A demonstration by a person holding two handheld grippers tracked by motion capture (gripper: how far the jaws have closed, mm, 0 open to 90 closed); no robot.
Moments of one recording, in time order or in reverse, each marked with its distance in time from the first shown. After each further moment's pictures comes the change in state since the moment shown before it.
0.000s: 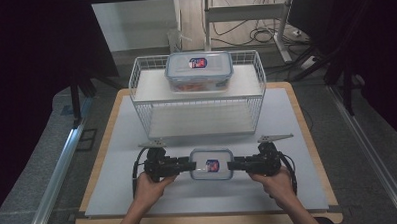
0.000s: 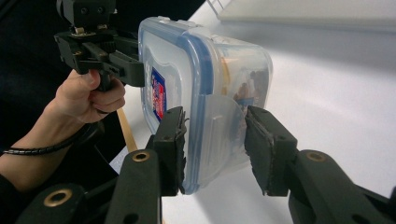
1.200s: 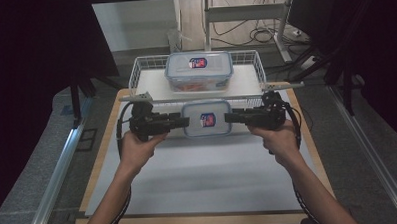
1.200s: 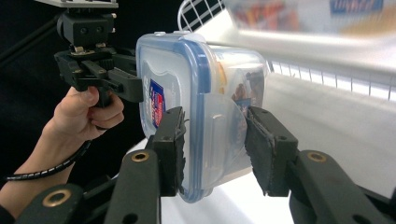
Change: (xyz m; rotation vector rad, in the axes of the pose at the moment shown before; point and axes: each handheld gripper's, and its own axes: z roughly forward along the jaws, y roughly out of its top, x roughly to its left) left arm -0.035 0.123 -0.055 -0.102 0.051 0.121; right arm 0.048 0.130 -0.034 -0.123 -0.019 -0.128
